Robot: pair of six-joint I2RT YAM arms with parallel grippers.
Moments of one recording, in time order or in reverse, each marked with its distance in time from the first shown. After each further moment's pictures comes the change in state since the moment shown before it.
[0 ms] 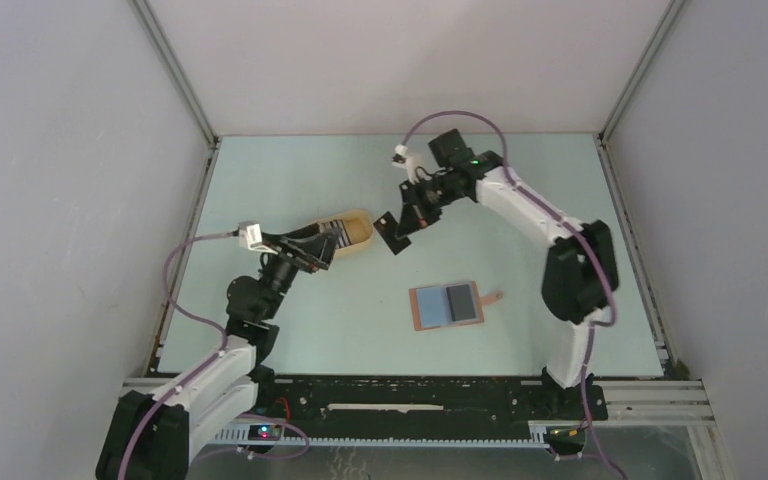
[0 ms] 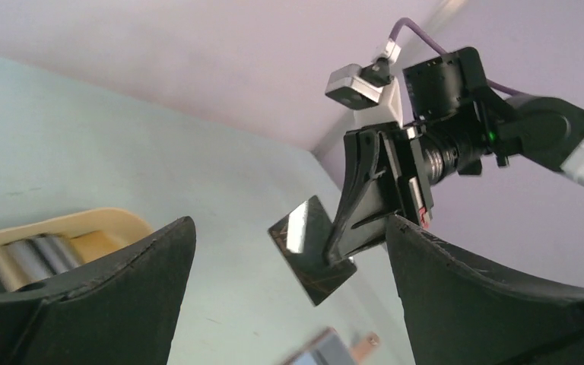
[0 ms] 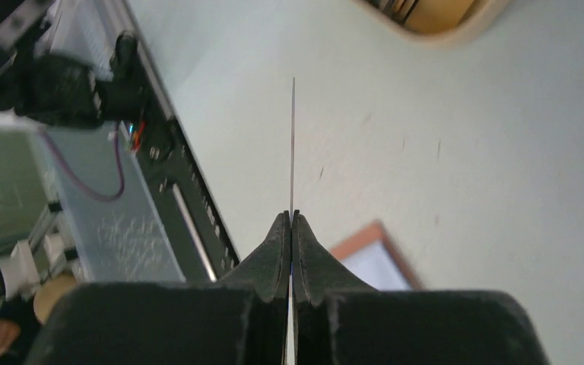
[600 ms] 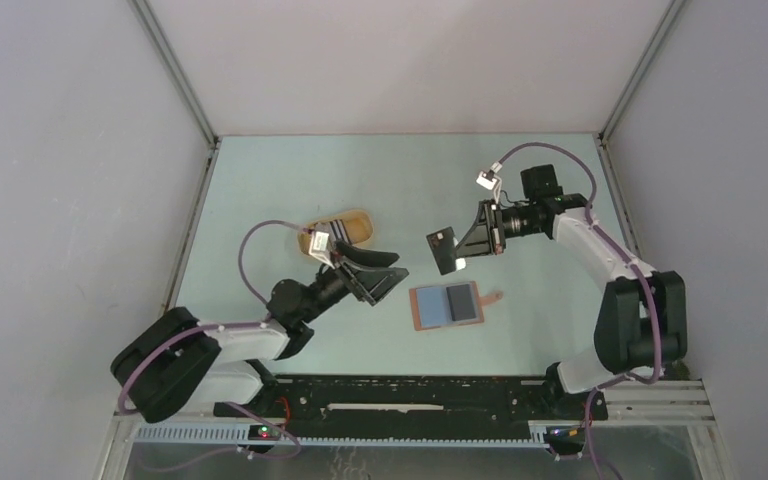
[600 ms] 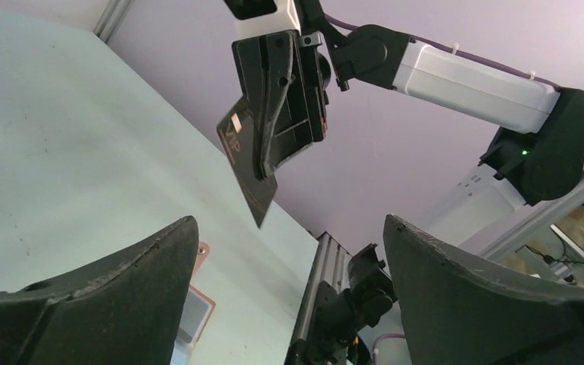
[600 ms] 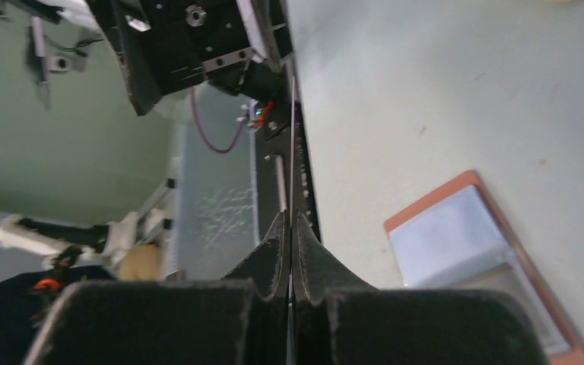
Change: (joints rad) left arm -0.415 0.374 0.044 0.435 0.196 -0.138; right arm -0.368 -0.509 -0.670 0.155 -0.603 -0.207
